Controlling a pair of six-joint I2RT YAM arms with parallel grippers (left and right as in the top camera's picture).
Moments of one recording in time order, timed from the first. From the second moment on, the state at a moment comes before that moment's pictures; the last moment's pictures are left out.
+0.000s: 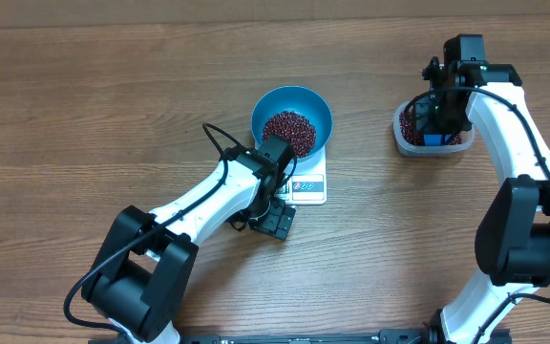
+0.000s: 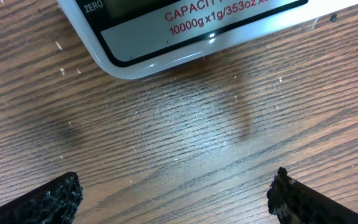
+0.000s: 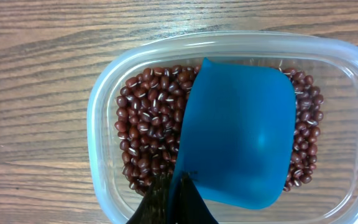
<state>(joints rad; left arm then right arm) -0.59 1.82 1.15 -0.95 0.07 -0.25 -0.04 1.95 1.58 -0.96 -0.04 -0.02</state>
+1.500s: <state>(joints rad) -0.59 1.82 1.15 -0.95 0.07 -0.25 -0.29 1.98 1.58 -0.97 -0.57 0.15</state>
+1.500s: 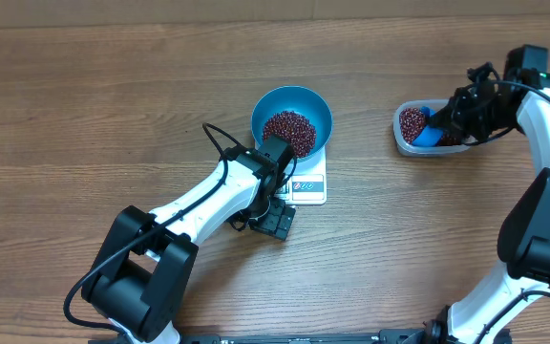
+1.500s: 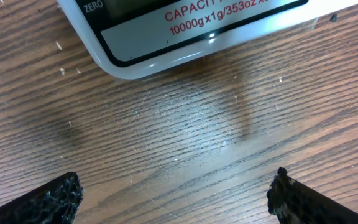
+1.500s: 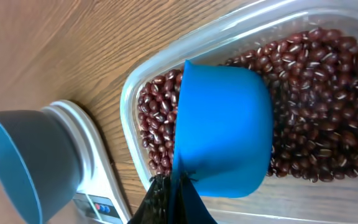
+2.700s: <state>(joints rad) -0.59 1.82 1.15 -0.95 0.07 -0.25 -0.40 1.99 1.64 -1.08 -0.65 0.08</state>
